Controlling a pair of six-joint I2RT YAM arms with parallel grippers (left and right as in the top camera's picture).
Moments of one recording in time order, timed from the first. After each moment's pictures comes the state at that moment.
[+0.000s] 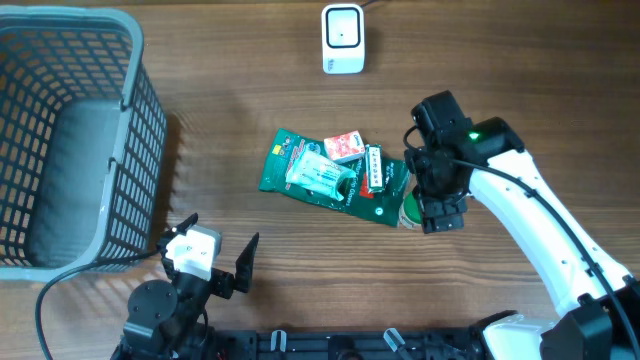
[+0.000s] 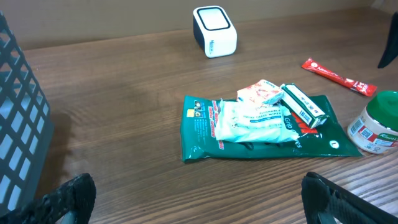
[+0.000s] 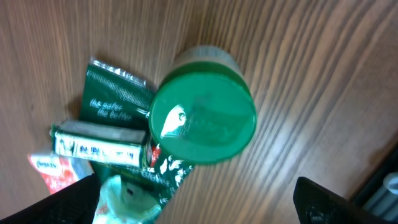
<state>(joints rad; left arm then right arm) -0.29 0.02 0.37 -0.70 0.04 -0.02 0.37 1.50 1.18 -1.17 -0.04 1.76</state>
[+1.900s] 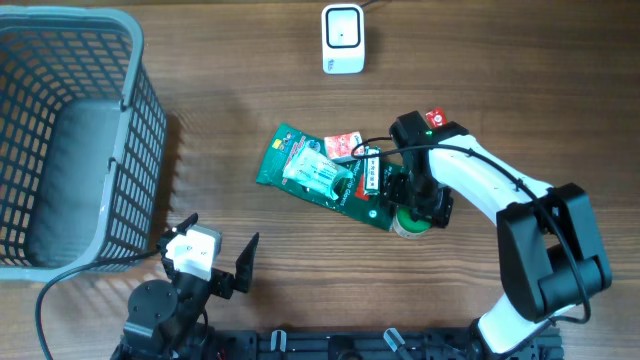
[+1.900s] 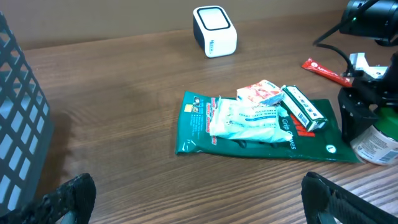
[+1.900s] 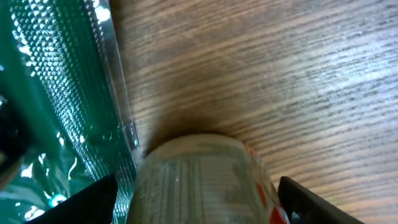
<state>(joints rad) -0.29 0.02 0.37 -0.70 0.04 -0.02 0.37 1.82 1.08 -0.98 -0.07 0.72</state>
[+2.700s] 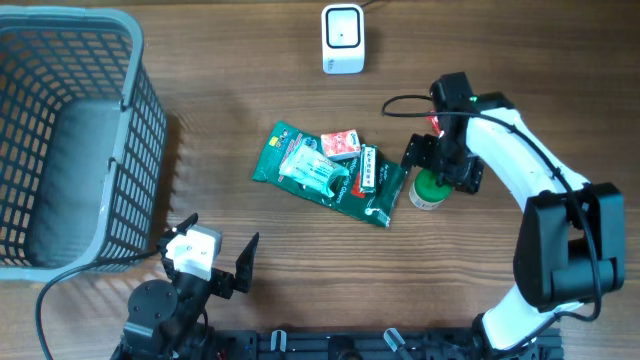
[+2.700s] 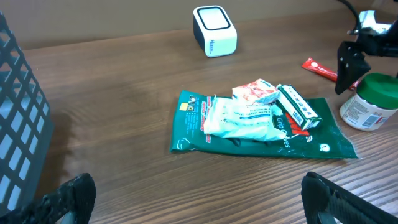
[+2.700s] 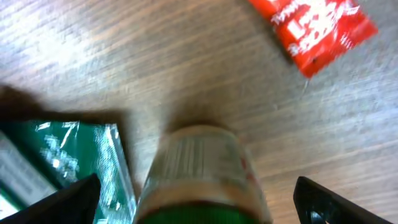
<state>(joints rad) -0.29 0.02 0.37 -0.70 0.04 -0.02 0.18 1.83 1.25 -1.00 -0.04 0.58</state>
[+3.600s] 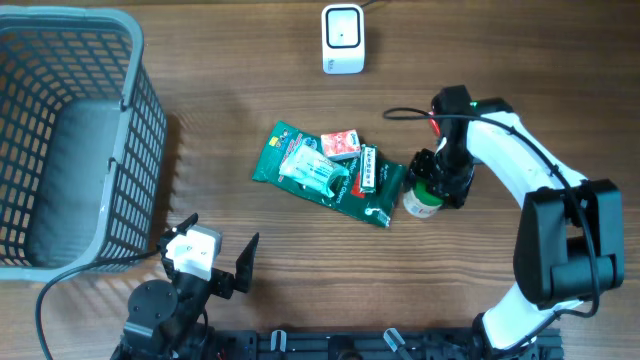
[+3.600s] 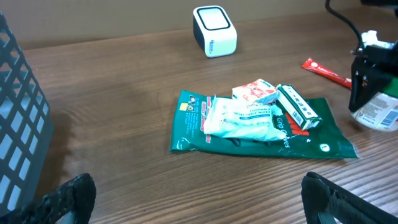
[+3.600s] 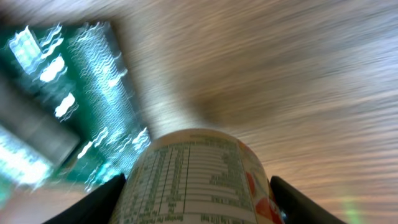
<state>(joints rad) -0.29 0.02 0.37 -0.70 0.04 -0.02 0.17 1.84 1.22 -1.11 -0.29 0.55</state>
